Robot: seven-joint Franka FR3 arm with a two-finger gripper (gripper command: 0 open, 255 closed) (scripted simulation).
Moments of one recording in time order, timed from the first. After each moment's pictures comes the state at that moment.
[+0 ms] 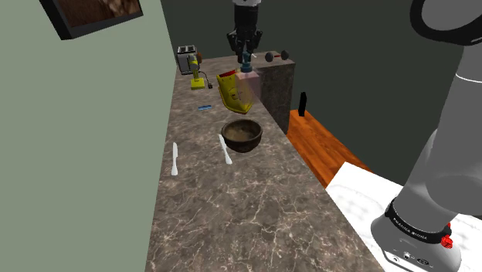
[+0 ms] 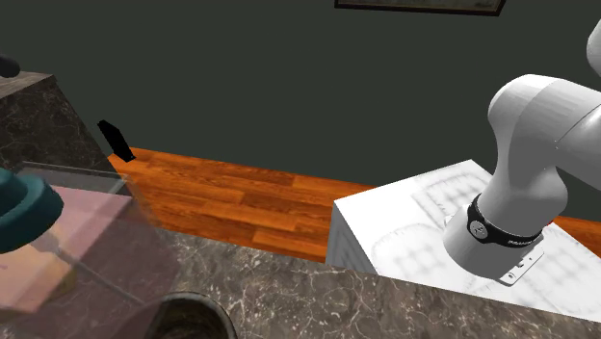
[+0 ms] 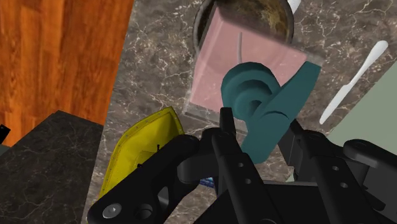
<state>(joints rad) 0.08 0.16 -0.08 -1.37 0.03 1.64 0.17</state>
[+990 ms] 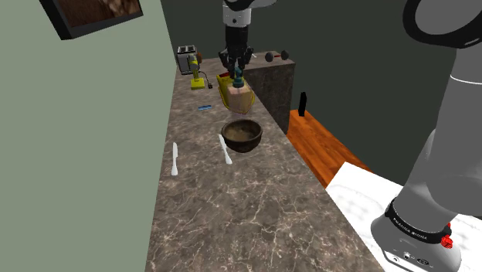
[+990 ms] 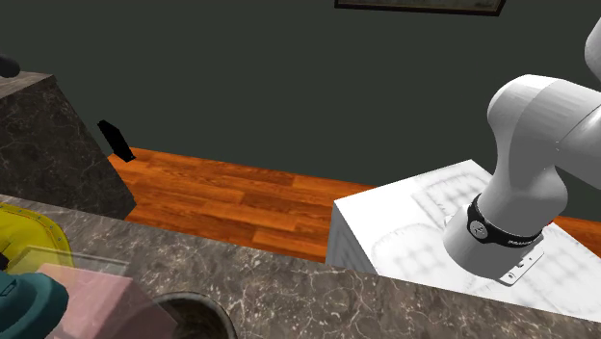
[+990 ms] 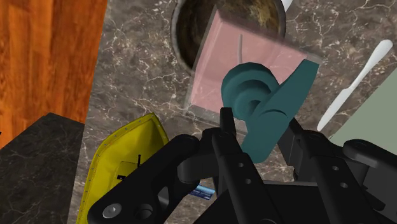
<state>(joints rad) 0.11 0.20 -0.06 -1.46 0.02 1.76 0.21</state>
